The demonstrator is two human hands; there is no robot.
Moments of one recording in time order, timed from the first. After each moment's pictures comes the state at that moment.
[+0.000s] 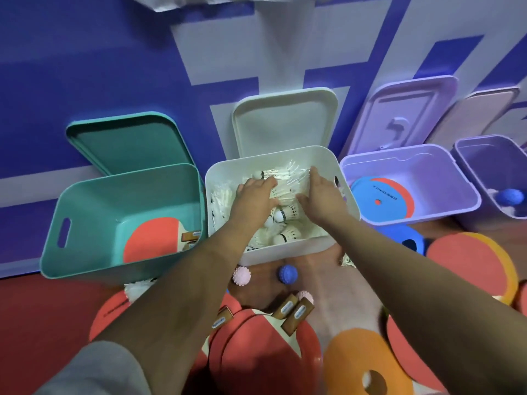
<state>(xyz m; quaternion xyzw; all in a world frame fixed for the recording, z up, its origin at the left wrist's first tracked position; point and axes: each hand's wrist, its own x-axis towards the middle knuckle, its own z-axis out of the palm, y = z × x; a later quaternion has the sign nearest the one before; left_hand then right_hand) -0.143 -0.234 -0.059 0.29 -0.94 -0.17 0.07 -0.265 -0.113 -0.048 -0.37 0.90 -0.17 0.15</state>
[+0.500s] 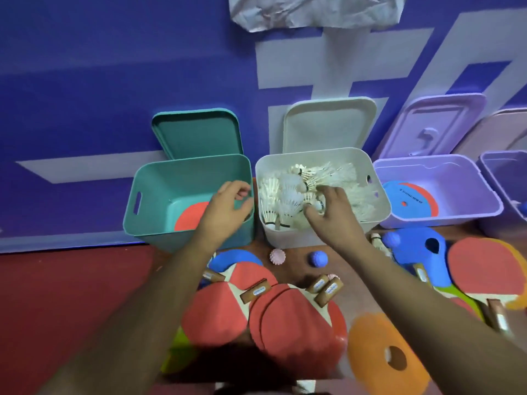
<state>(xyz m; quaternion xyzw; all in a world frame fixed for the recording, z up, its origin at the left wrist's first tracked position) 0.039 -0.249 0.011 0.33 -0.85 -0.35 0.23 -0.132 -0.080 0.023 -0.39 0.84 -0.34 0.15</state>
